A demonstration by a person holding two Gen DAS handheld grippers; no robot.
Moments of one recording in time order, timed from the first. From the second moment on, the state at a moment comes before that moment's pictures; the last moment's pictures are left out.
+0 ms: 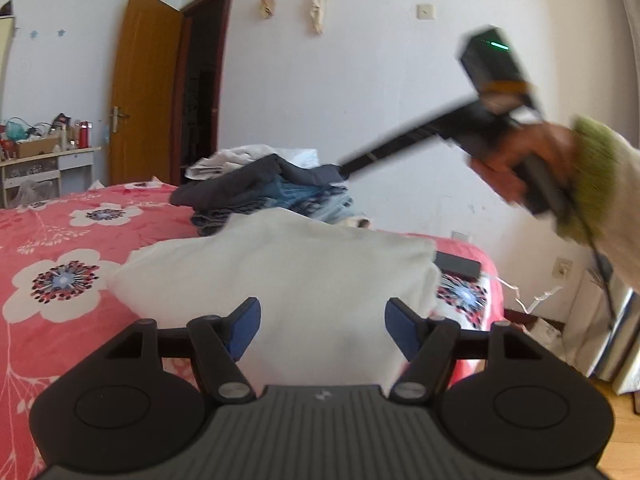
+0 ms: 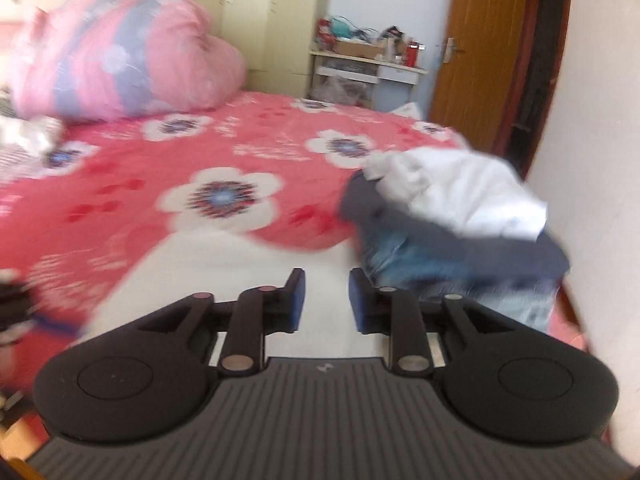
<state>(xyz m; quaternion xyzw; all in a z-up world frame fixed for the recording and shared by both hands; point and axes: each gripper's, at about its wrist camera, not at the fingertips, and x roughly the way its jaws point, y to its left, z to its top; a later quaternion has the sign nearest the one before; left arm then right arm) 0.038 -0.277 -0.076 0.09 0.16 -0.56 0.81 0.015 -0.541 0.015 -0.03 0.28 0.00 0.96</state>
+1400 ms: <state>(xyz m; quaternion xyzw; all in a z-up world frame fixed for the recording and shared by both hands) -0.029 -0.169 -0.021 -0.01 0.27 -0.38 0.88 -0.156 -0.360 -0.063 0.11 0.23 -0.22 0.94</state>
